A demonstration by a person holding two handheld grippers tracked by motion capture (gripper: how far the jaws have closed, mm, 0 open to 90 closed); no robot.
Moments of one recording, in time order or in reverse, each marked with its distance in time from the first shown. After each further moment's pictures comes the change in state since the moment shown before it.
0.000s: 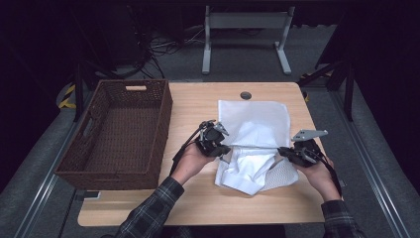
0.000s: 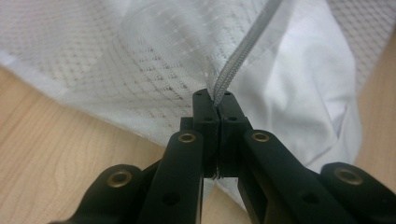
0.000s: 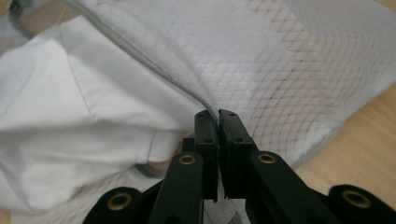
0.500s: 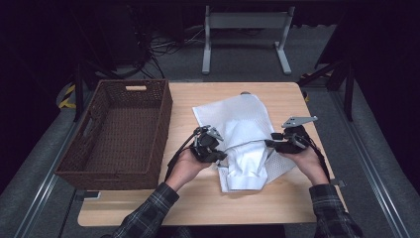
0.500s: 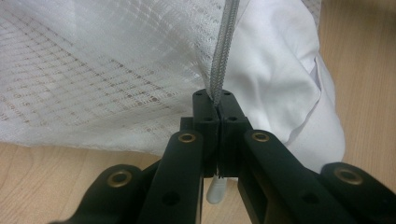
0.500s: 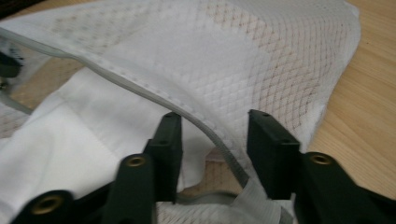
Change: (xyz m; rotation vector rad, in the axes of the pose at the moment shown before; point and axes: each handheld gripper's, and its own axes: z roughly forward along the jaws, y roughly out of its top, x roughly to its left) left arm -0.003 -0.017 -0.004 -0.005 -0.022 -0.027; right arm -0.003 0.032 0.016 -0.047 0.073 0.019
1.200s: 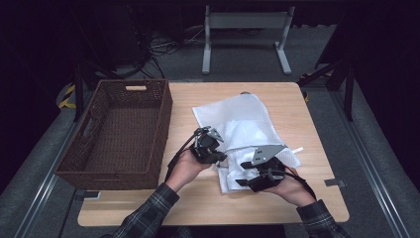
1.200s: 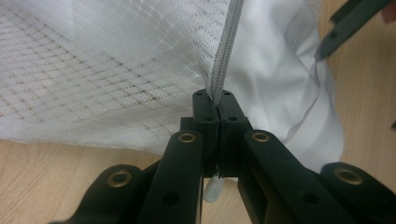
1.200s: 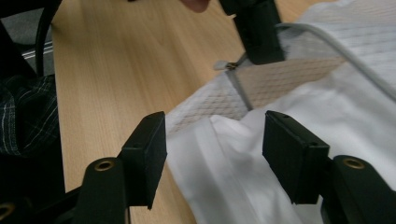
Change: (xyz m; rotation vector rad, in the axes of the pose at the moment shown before) left arm -0.002 -0.001 0.002 0.007 -0.004 0.002; right arm 0.119 -0.004 0.010 0.054 0.323 -0.321
